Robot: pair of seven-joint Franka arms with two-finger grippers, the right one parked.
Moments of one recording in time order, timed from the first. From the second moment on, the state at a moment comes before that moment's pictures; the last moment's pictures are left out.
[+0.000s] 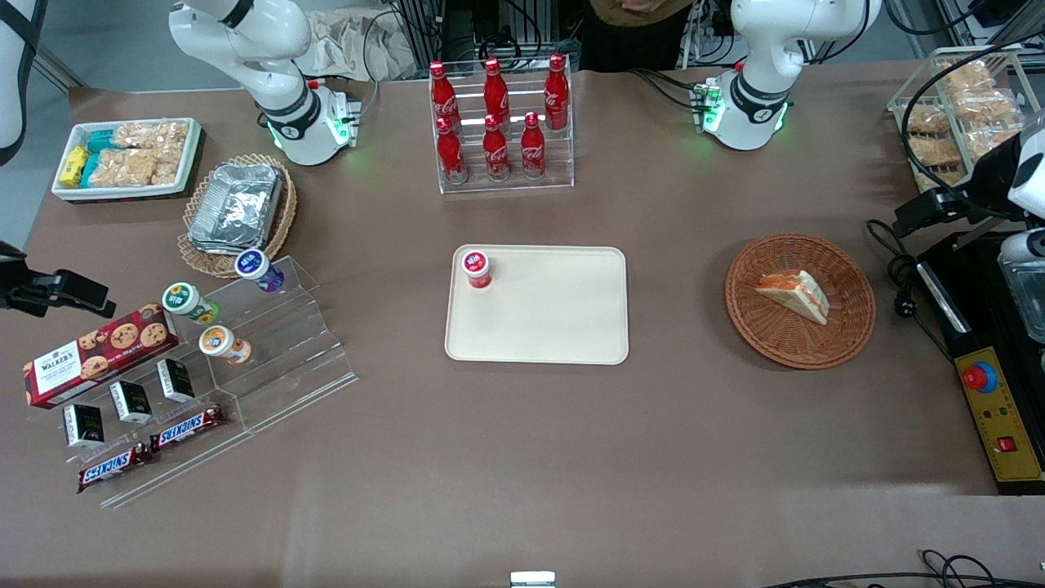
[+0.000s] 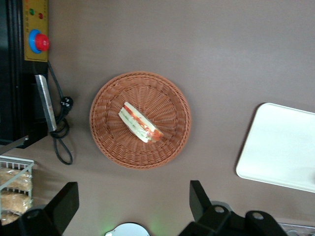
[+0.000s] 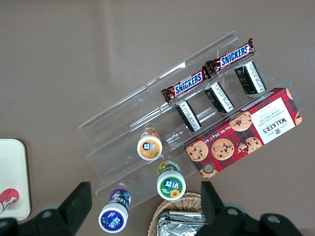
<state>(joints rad) -0.11 0.00 0.10 -1.56 0.01 1.47 -0.18</state>
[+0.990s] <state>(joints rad) -0.11 0.01 0.08 -1.80 0.01 1.69 -0.74</state>
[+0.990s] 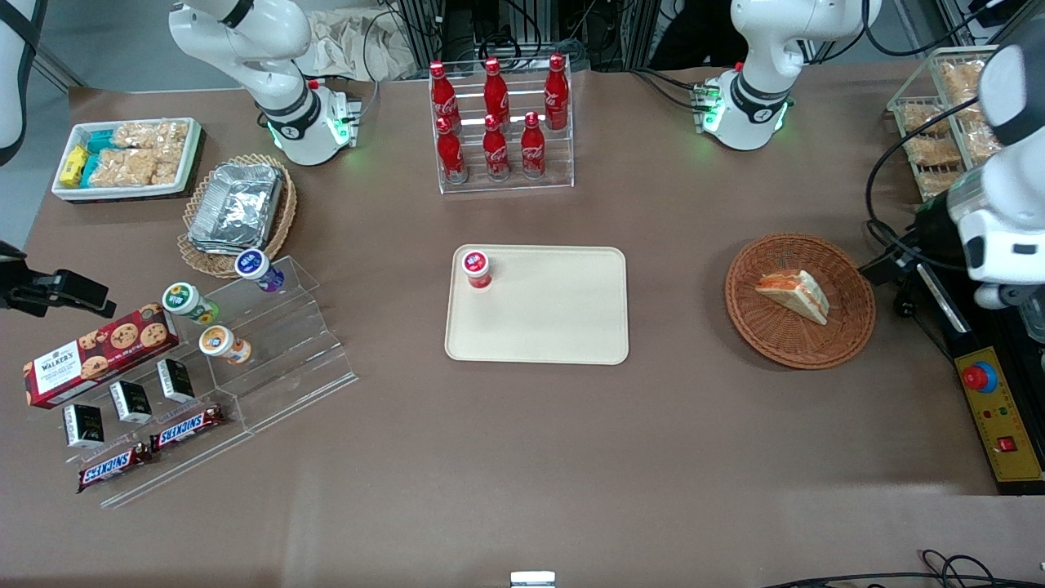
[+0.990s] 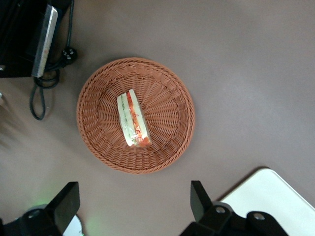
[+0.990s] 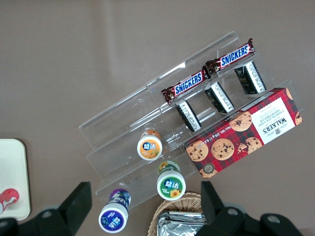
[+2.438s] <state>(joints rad) -0.11 0.07 0.11 -2.53 0.01 2.61 -1.05</state>
